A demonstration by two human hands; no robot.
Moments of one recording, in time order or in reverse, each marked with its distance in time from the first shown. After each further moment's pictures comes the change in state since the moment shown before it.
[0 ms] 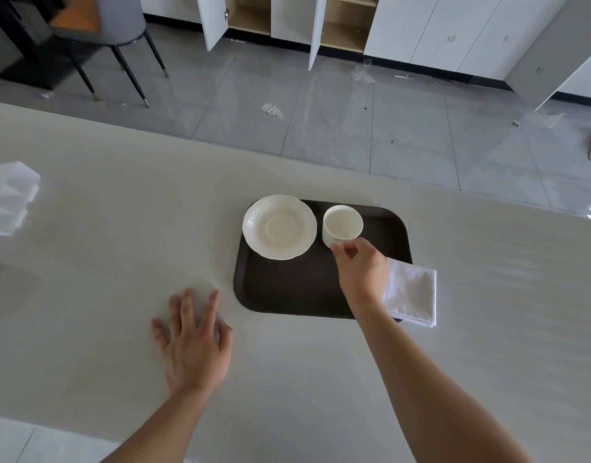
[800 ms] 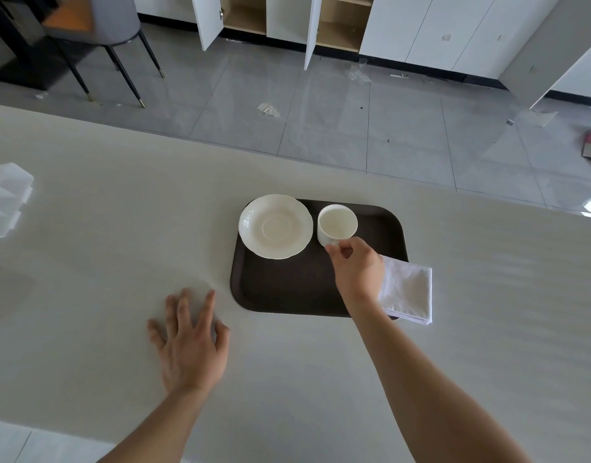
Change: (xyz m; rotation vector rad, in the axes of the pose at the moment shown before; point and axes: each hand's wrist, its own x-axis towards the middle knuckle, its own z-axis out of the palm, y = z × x) left_hand 0.001 -0.004 0.008 0.014 0.004 0.000; right_hand -0.001 0.003 0.000 0.001 -0.018 -0.008
